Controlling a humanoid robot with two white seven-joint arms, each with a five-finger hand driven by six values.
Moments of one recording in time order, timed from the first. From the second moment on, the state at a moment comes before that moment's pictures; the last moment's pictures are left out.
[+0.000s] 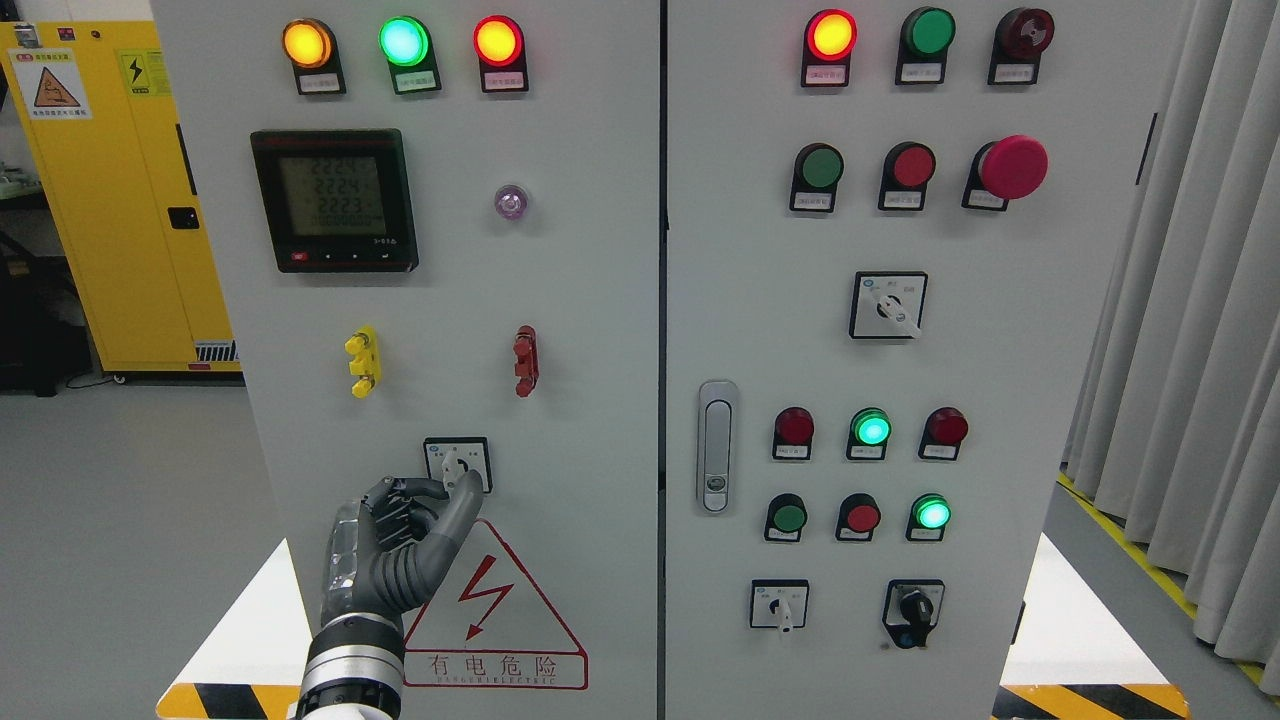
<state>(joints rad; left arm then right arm) -0.42 -0.04 -0.09 -1.97 0.00 0.69 0.35 0.10 0.12 -0.16 -0.19 0.12 0.01 -0.20</state>
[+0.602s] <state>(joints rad) -0.43 -0.04 -0.09 -1.96 0.00 0.69 0.35 0.10 0.12 -0.16 -0.19 0.12 0.01 -0.20</state>
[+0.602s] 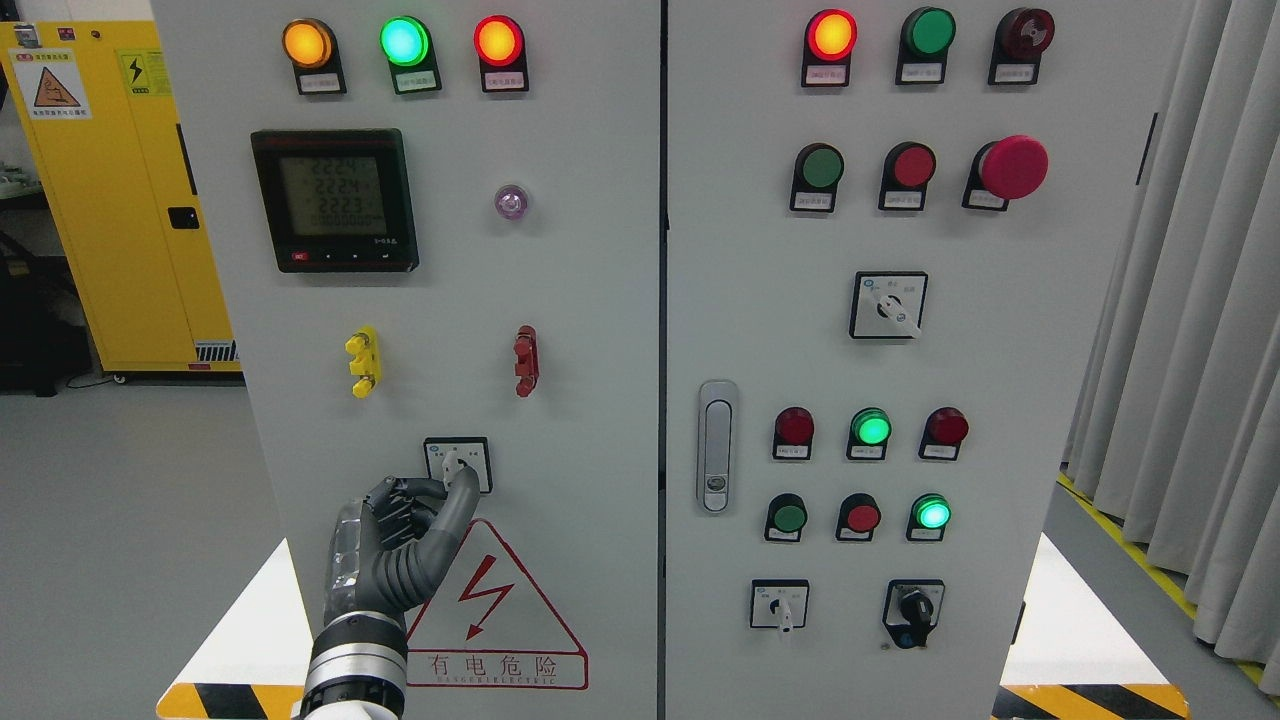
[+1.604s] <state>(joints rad) -0.44 -0.04 -0.10 -1.94 0.00 0.69 0.35 0.10 0.12 -0.16 -0.19 0.12 0.01 -0.20</state>
